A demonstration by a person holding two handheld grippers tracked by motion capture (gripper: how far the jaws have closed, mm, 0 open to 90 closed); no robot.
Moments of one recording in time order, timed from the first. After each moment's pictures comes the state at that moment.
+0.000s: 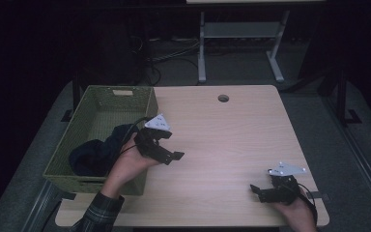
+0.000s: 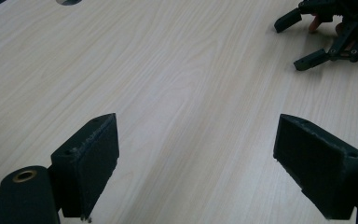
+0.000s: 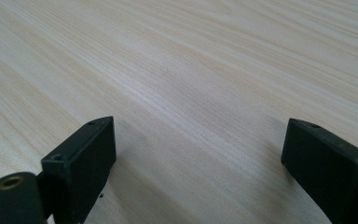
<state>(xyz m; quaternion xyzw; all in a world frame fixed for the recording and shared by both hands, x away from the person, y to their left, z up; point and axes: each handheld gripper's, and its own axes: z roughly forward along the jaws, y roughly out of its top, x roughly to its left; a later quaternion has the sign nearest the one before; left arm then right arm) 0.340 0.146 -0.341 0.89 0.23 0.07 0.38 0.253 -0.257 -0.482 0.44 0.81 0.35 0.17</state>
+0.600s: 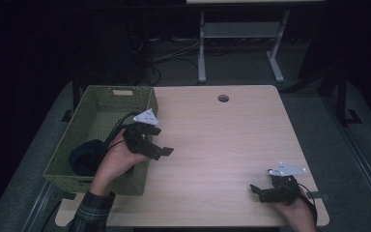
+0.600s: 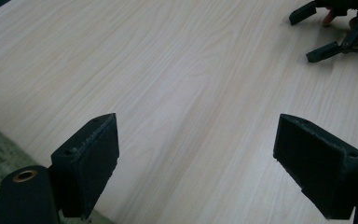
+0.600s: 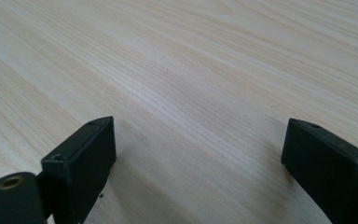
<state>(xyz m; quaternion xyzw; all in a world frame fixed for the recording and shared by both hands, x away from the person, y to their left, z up) 0.343 0.174 -0.327 0.89 0.25 0.08 0.36 0.253 -0.257 -0.482 0.44 0.81 0.35 0.17</state>
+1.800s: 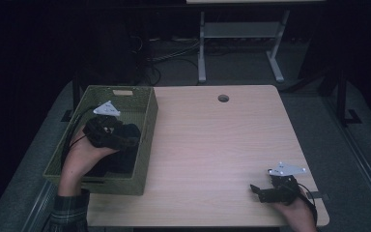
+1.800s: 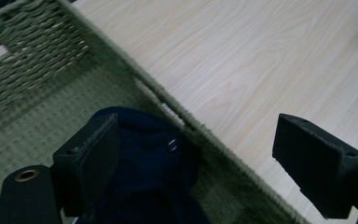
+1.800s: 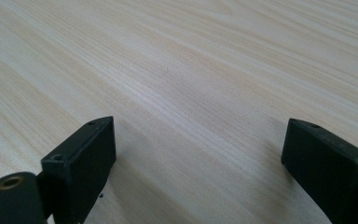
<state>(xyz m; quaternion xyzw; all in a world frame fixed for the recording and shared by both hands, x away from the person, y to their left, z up) 0.341 0.258 -0.303 0.87 0.34 0.15 0.33 0.253 -0.257 -0.482 0.44 0.81 0.35 0.17</state>
